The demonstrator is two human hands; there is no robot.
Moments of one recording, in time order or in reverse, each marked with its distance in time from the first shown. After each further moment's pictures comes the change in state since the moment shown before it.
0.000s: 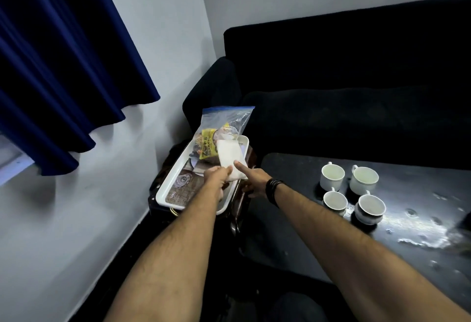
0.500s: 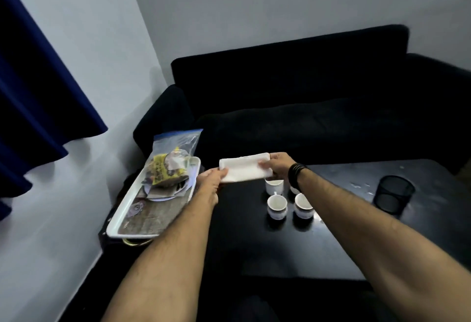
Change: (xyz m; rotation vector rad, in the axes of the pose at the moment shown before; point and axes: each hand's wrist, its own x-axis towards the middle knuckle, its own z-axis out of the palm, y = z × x) left_hand -0.087 0.014 0.102 -0.122 -0.216 0.053; right_hand -0.104 -0.001 -0.184 0.147 0.311 -0.200
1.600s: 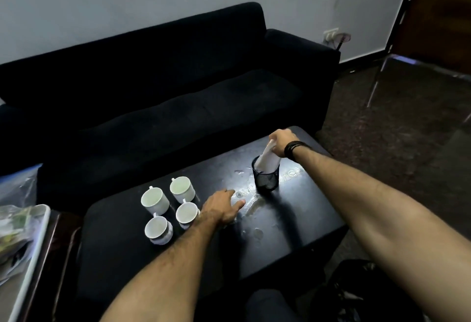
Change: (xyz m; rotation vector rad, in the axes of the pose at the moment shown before) left_hand -0.076 -0.178 0.276 1.677 -0.822 0.578; right_hand -0.034 0.091 -0.368 -0.888 0.571 0.133
